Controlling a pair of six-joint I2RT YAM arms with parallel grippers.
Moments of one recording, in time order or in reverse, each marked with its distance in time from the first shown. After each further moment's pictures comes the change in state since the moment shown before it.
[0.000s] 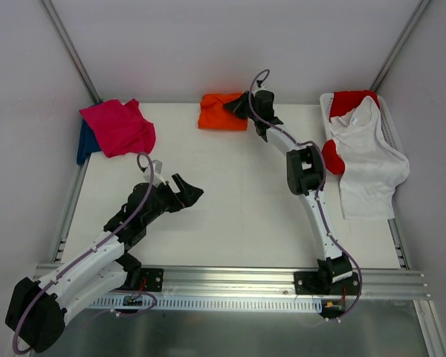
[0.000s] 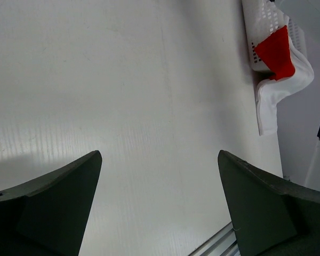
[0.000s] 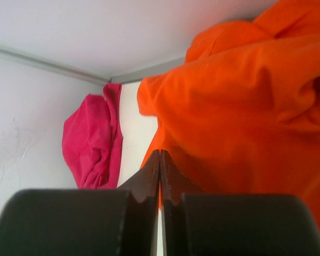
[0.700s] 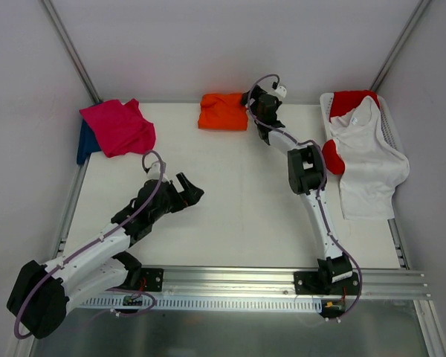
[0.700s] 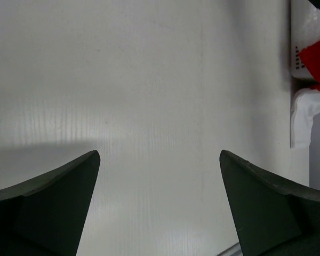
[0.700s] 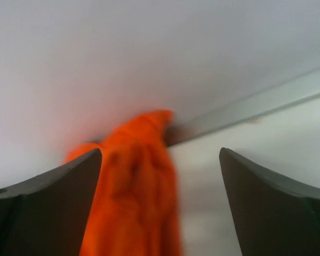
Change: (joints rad) left arm -0.049 0.068 0.014 -0.063 -0.089 -0.033; right arm -0.020 0.058 0.031 0.095 0.591 -0.196
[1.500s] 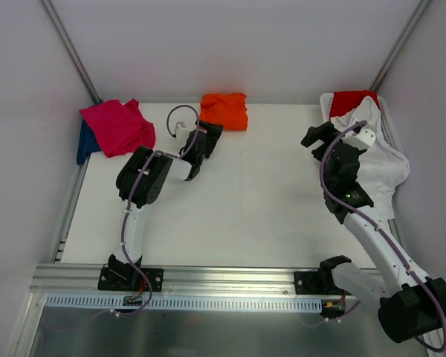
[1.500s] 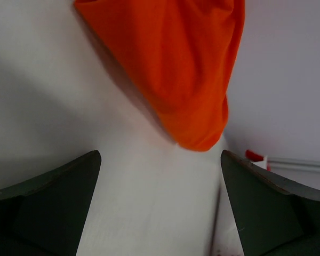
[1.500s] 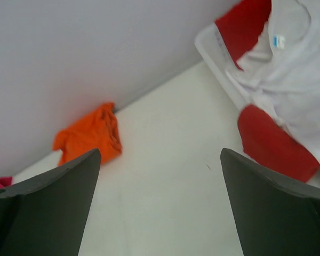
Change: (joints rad) left arm 0.122 1.294 0.755 0.680 -0.214 -0.411; right arm -0.014 -1.822 -1.545 -0.198 0.332 -0.211
